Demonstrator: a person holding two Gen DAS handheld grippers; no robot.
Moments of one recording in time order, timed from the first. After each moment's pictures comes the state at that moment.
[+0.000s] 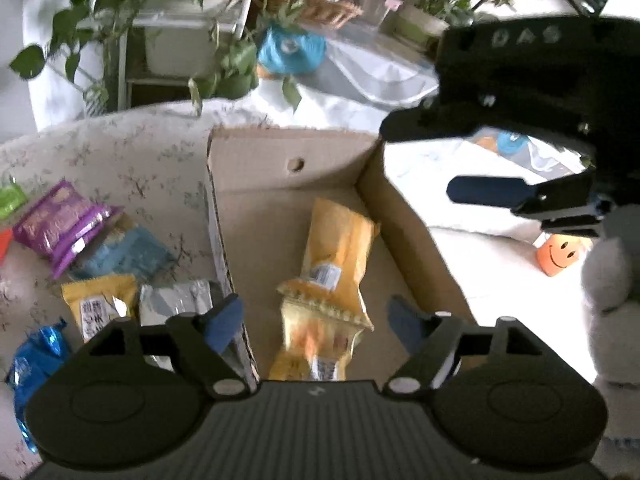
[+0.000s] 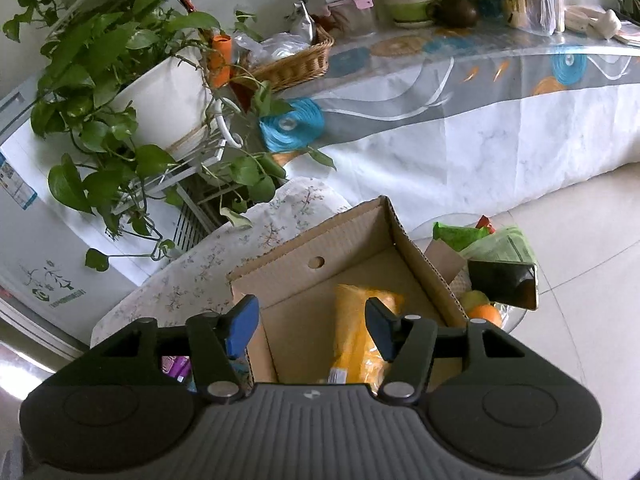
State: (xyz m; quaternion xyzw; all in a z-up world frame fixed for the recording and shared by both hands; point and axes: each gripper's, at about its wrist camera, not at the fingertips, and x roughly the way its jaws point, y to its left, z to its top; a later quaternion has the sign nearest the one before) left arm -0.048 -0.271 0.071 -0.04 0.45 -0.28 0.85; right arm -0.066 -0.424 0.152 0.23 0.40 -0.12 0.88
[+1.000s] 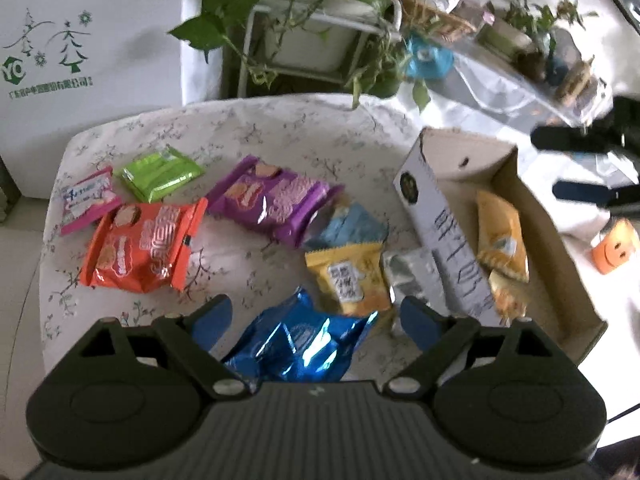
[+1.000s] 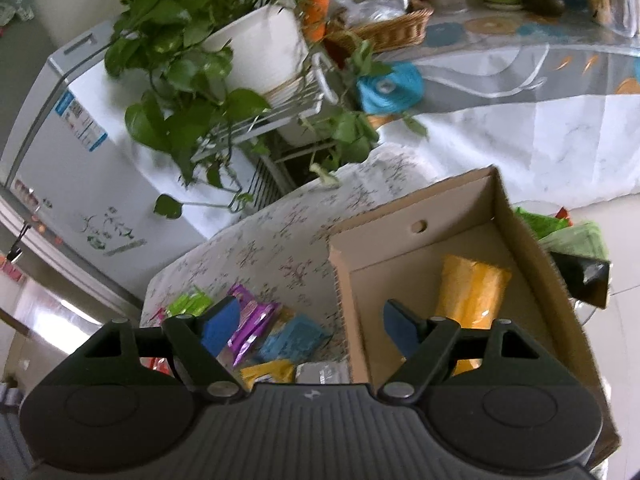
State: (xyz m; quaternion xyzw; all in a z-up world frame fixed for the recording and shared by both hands) left arm -0.021 -0.110 0.057 -0.01 0.48 -0.21 0.85; right arm -0.046 -0.374 0.144 0.23 0.42 -0.01 0.88
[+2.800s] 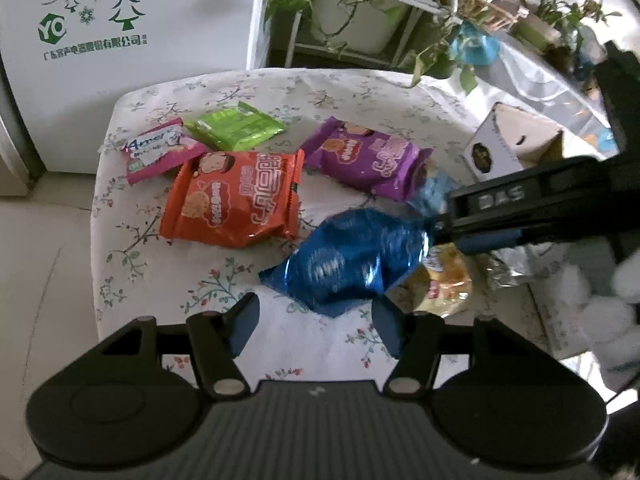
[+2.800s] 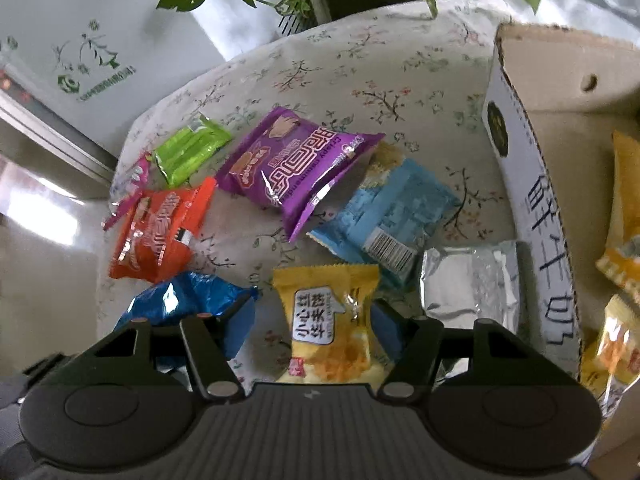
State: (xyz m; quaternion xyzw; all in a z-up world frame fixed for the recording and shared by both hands) left arm -0.021 -0.028 0.021 -0.02 0.49 -0.19 0.85; right arm 0.006 -0.241 0.035 0.14 0.59 0.02 0.79
